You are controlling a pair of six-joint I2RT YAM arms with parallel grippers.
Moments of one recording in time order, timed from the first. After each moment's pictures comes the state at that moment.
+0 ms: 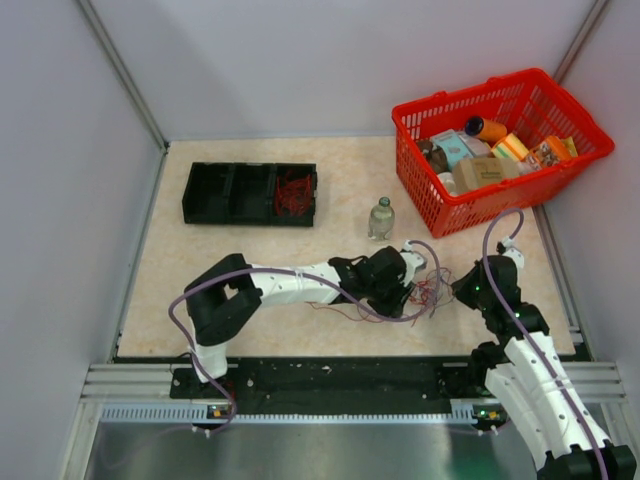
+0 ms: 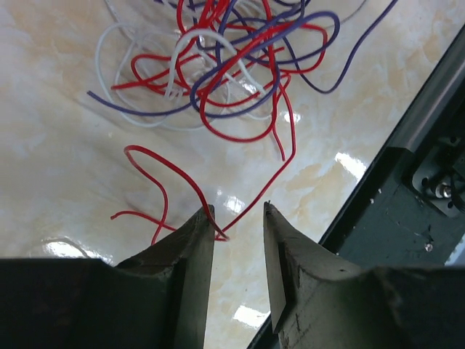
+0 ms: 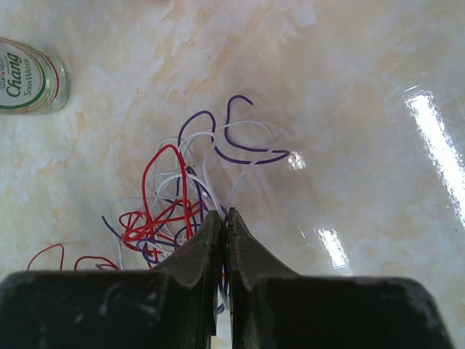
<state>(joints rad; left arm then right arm) -1.13 1.85 1.21 -0.20 0.16 -0.35 0.14 0.58 0.39 -0.56 0.10 0.70</state>
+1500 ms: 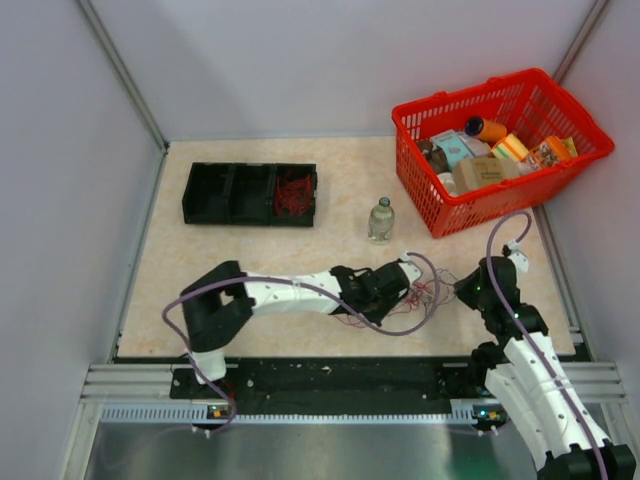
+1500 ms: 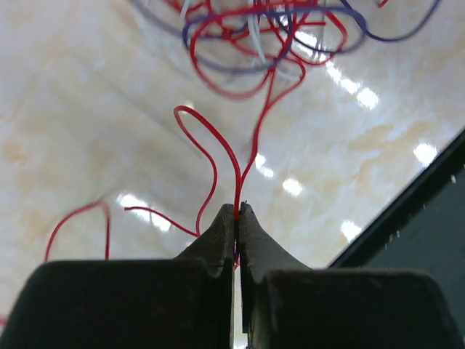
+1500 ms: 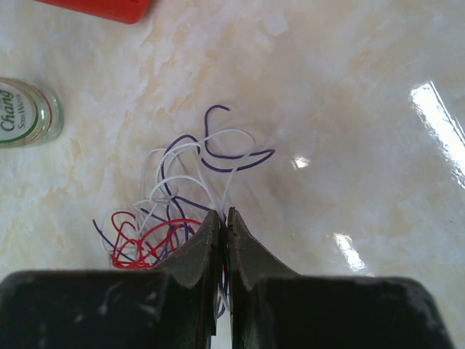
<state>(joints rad) -1.21 1.89 1.28 -0.39 -0.09 -0.32 0.14 0.58 0.39 -0.55 0.14 0.76</state>
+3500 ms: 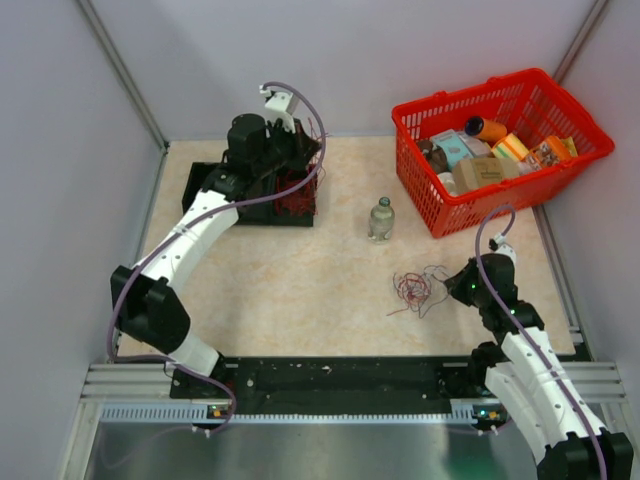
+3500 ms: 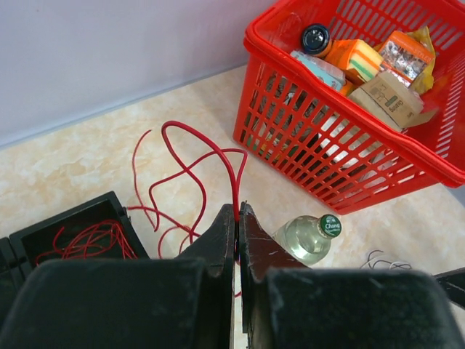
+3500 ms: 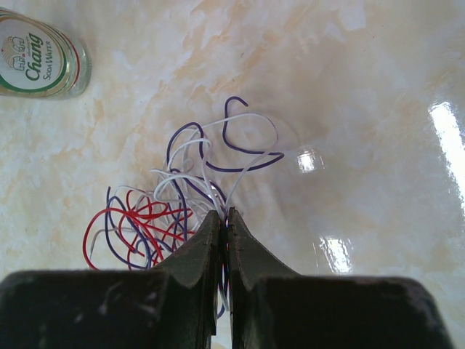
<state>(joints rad) -0.41 1.55 1.47 -0.07 0.28 -0.24 0.13 0.62 0.35 -0.44 0.01 0.66</state>
